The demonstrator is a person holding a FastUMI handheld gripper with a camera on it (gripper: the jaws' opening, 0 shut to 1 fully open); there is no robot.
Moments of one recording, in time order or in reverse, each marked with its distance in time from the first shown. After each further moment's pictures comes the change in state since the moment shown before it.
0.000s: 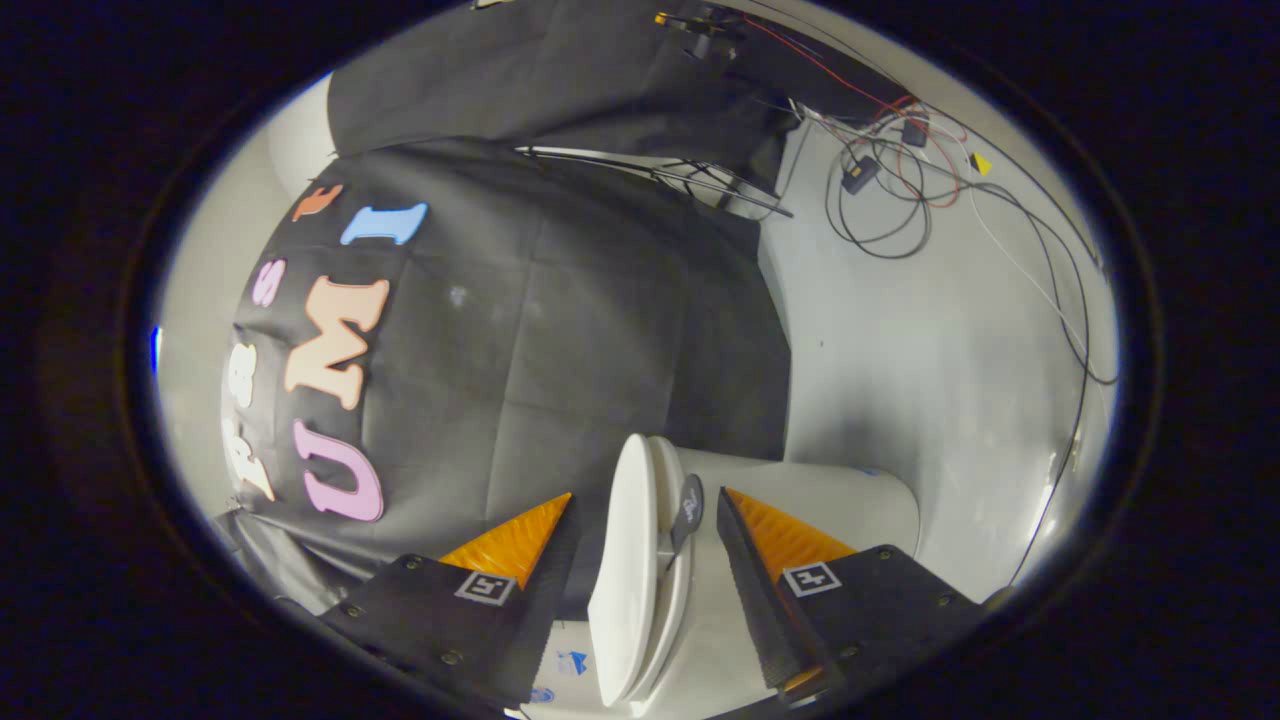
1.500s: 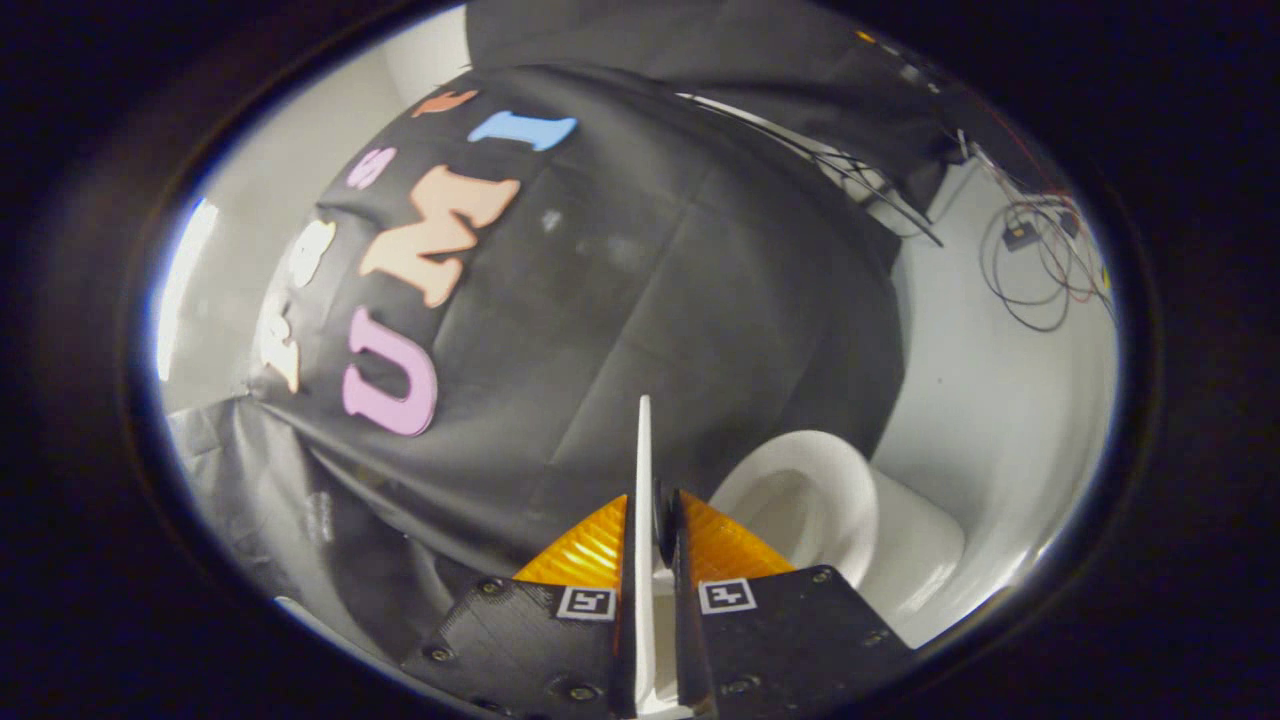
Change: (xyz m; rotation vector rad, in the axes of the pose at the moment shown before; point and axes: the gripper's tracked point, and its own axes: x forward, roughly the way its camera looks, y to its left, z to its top) arm 0.003 0.199 -0.052 -0.378 0.118 0.237
